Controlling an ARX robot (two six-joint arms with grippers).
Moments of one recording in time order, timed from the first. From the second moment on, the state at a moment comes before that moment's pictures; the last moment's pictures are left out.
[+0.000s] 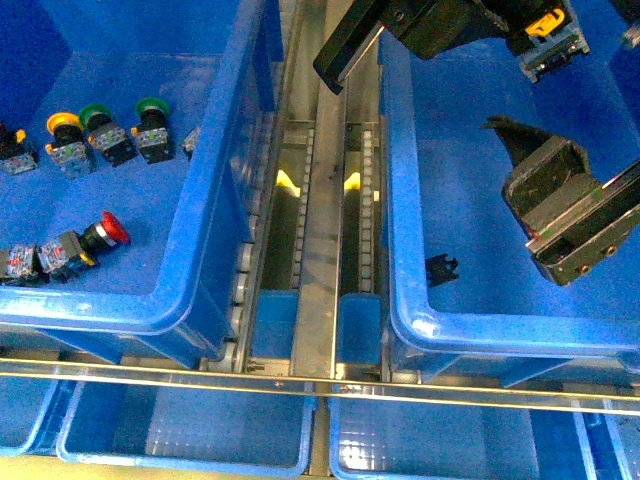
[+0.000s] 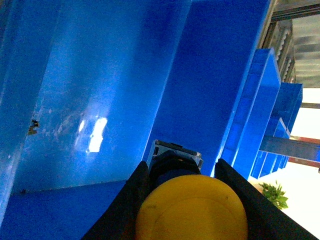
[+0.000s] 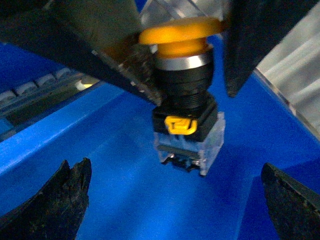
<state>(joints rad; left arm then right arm) -0.63 1.84 1.32 0.01 0.28 -1.15 0.49 1.41 0.35 0.88 0.20 -0.62</state>
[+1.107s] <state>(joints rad) -0.65 1.85 1.31 0.01 0.24 -1.18 0.46 1.68 0.44 1.19 0.27 -0.66</state>
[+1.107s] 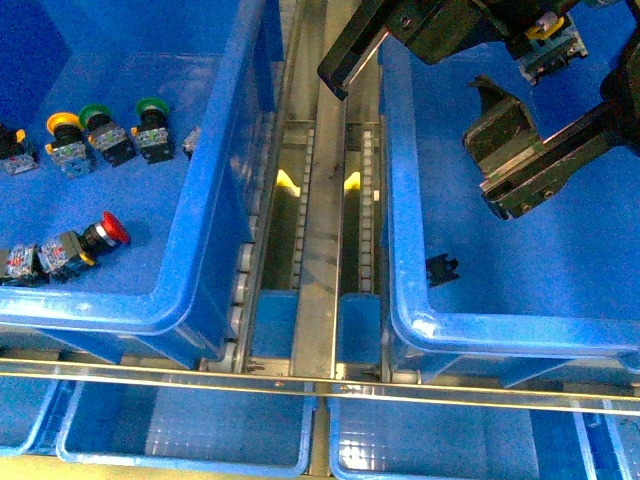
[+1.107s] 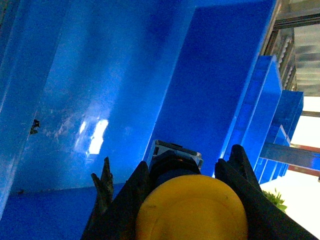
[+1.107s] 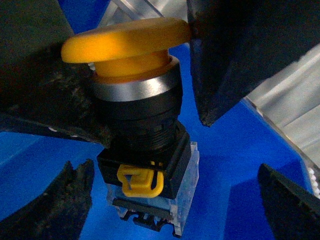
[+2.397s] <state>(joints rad) -0.61 1.81 1.24 0.03 0.20 -1.11 0.46 1.68 0.41 1.22 0.29 -0.64</state>
